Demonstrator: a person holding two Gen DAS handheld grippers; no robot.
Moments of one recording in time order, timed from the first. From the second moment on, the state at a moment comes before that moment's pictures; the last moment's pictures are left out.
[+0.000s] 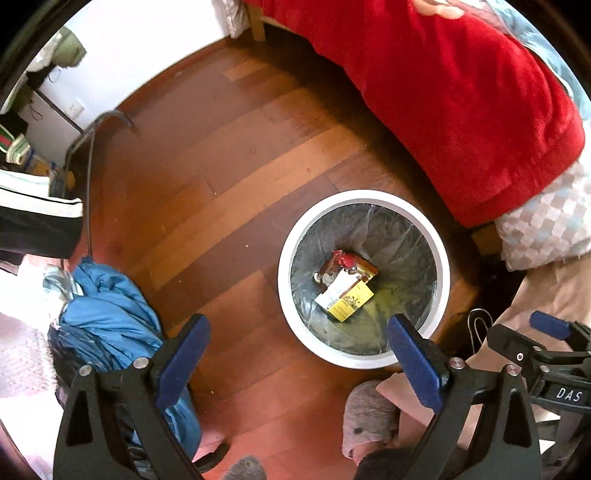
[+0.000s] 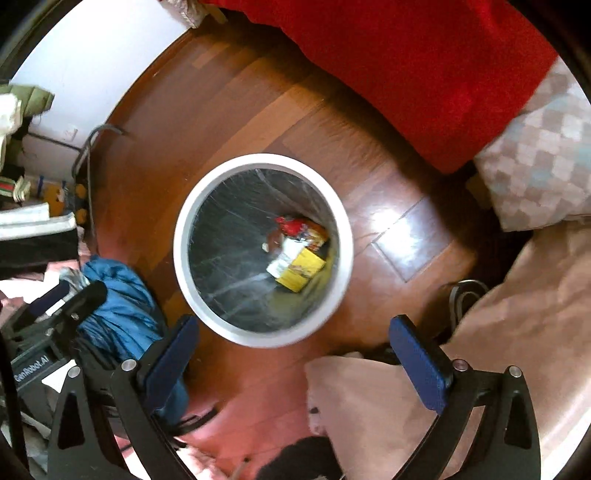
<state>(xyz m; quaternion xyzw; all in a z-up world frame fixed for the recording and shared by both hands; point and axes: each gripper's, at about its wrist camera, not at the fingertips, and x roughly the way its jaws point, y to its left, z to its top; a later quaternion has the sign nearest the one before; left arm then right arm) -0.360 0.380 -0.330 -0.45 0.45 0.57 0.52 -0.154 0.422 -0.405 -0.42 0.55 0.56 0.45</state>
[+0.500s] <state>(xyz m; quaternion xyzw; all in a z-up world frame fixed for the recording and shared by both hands) -0.339 0.325 -0.257 -0.39 0.42 0.59 0.56 -0.143 0.358 -0.308 -0.41 0.49 0.59 0.49</state>
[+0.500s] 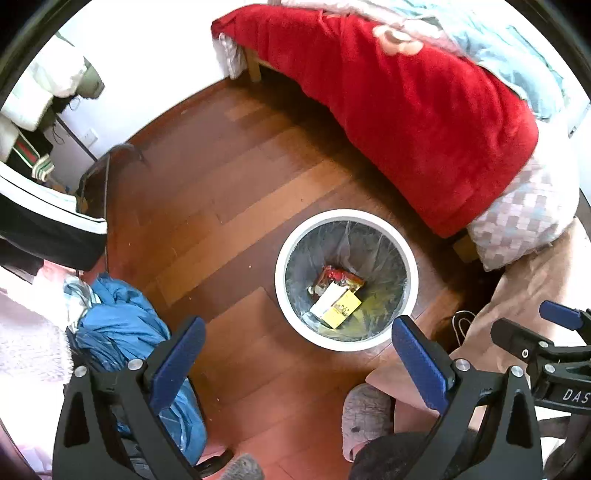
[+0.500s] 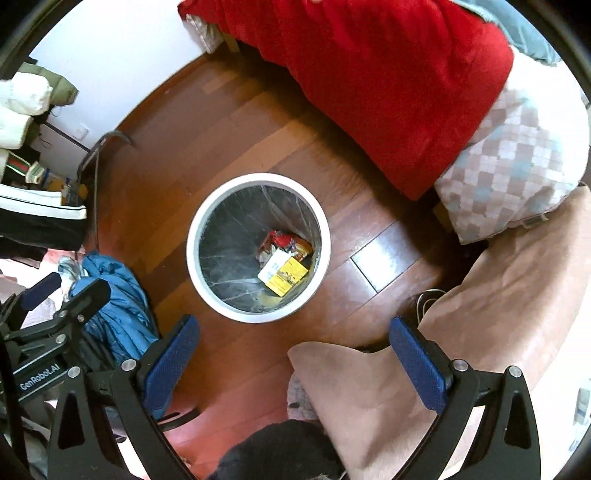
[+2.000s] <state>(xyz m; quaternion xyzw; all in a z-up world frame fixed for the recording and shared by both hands) 0.207 0.195 -0.288 -0.43 0.51 0.35 0.67 0.440 -0.063 -0.289 0.04 0.63 0.21 0.74</state>
